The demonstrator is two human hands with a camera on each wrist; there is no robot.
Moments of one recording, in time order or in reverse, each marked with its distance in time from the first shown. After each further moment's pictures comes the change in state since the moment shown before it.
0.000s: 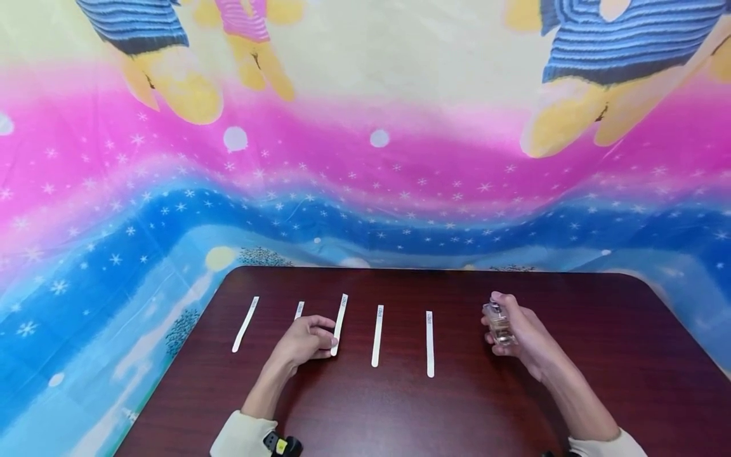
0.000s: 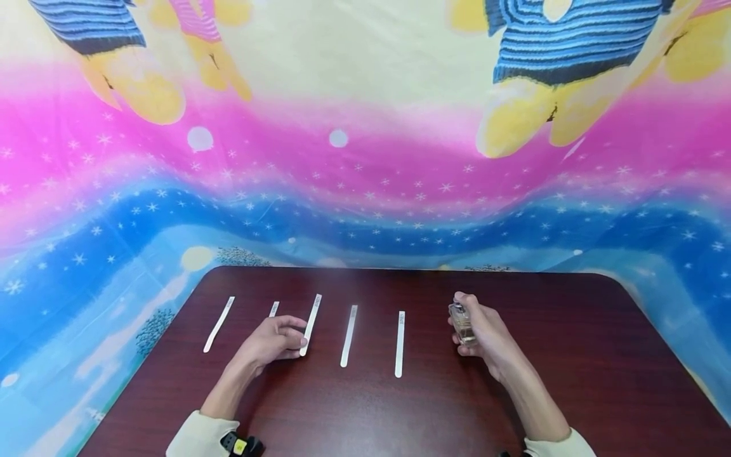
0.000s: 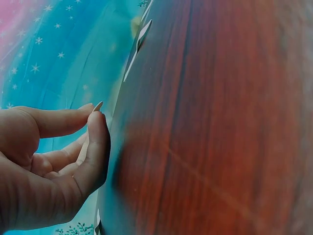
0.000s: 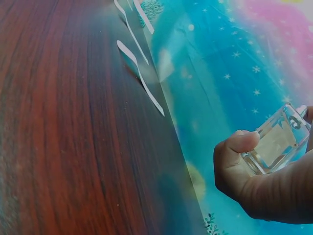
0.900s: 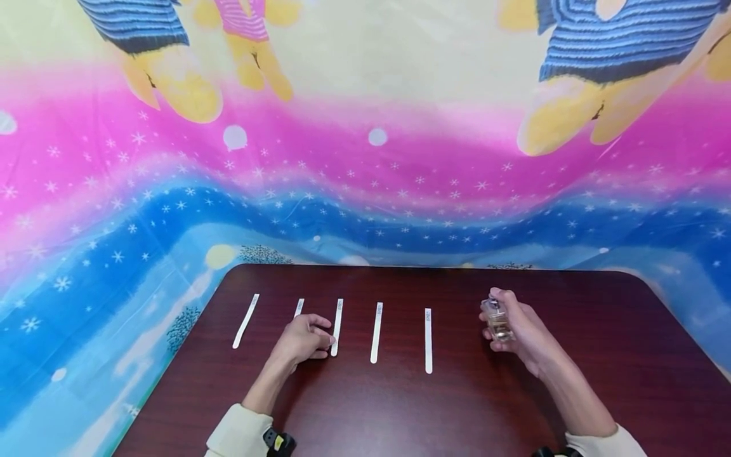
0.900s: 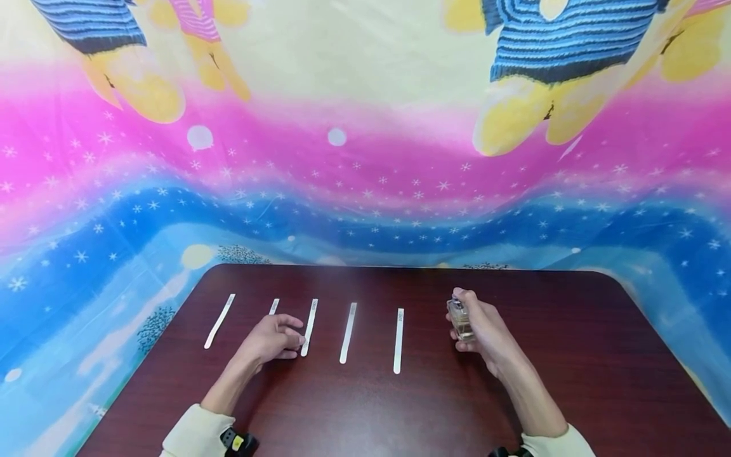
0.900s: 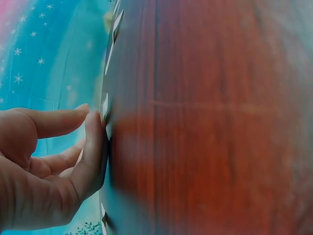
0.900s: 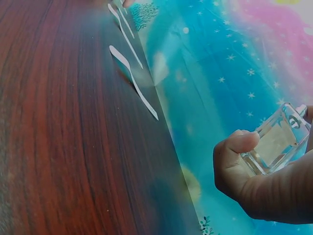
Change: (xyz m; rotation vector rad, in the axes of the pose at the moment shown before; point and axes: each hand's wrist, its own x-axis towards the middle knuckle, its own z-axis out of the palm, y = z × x) left_hand -0.005 0.004 0.003 0.070 0.088 -0.039; right_hand -0.001 -0.004 0.000 0.026 -0.003 -0.013
